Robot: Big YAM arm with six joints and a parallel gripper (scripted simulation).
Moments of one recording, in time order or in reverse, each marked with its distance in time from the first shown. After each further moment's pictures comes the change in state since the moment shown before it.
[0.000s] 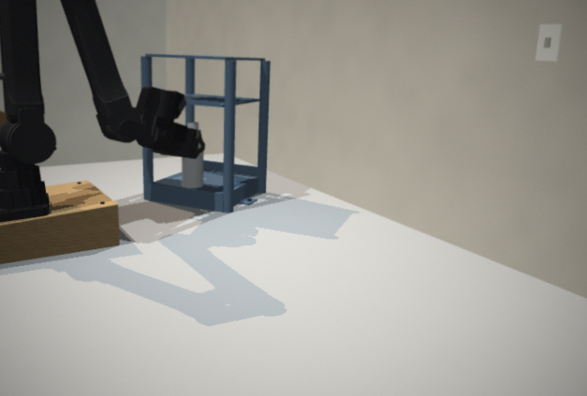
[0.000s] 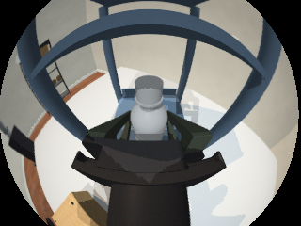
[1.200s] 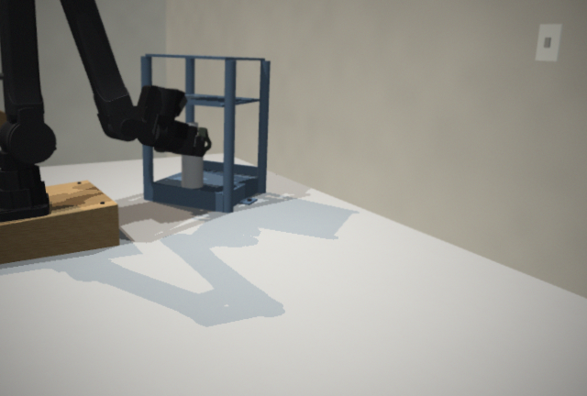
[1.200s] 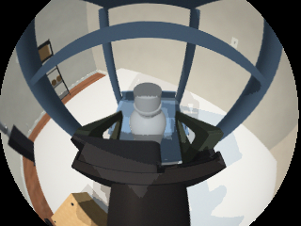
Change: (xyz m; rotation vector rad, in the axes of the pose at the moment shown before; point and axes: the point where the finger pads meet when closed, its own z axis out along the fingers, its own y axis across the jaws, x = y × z) arm -0.007 -0.002 0.002 0.001 -0.014 -0.007
